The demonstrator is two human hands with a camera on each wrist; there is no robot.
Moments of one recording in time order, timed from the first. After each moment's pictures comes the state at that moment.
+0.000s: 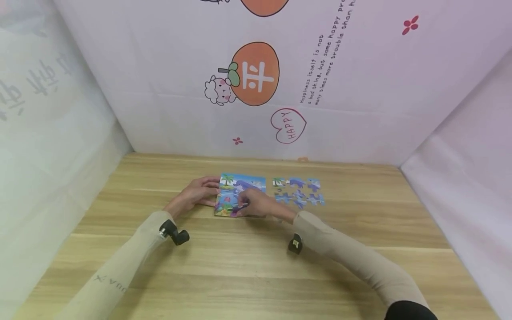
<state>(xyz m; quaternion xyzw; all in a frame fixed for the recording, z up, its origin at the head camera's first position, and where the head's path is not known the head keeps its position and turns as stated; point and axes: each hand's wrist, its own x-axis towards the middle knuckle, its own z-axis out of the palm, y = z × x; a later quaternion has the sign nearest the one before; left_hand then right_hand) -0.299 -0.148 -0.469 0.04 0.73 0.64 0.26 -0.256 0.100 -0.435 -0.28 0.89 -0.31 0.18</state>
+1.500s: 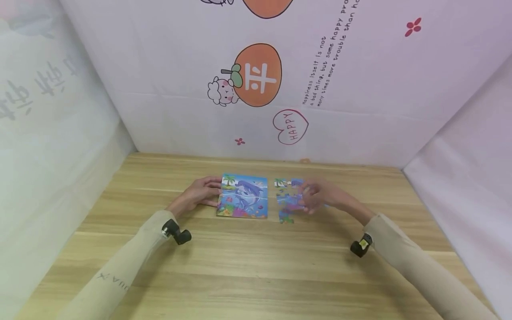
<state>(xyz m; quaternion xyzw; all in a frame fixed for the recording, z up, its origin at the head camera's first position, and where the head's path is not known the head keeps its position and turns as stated) -0.297 -0.147 -0.469 0.03 0.73 0.64 0.25 -0.246 0.274 -0.407 -0.19 0.82 -0.49 0.25</state>
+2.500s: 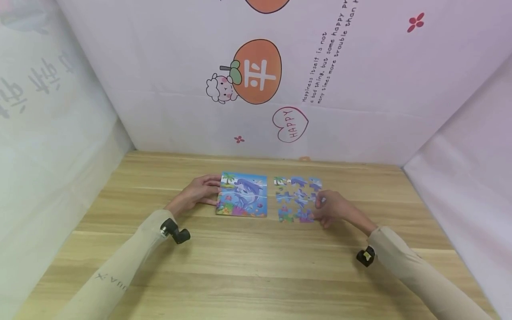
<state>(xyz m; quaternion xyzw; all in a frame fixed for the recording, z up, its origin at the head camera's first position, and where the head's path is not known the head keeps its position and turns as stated) -0.298 -0.149 -0.471 0.04 0.72 0.64 0.25 -0.216 0.276 -0.423 0.02 0.90 -0.38 0.23</state>
